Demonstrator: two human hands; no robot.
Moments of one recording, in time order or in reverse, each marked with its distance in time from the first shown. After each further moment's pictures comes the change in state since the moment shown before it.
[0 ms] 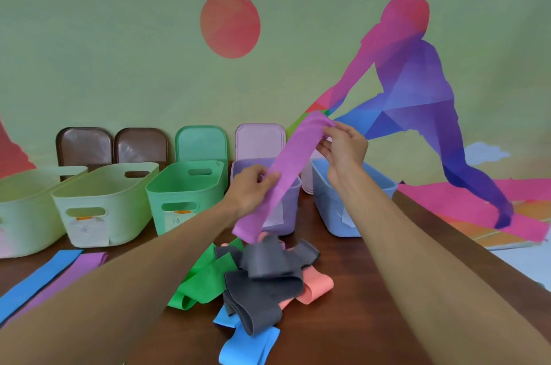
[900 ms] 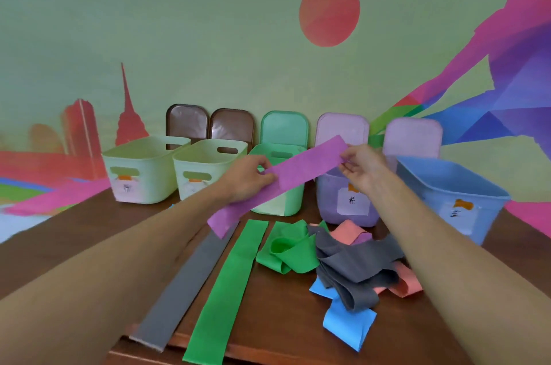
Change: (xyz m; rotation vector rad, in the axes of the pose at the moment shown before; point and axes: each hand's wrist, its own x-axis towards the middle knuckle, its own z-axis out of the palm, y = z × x) left_hand -0.071 -0.074 -0.142 0.274 -0.008 -0.132; right_hand -0.054 0.080 0.077 -0.185 -0.249 0.420
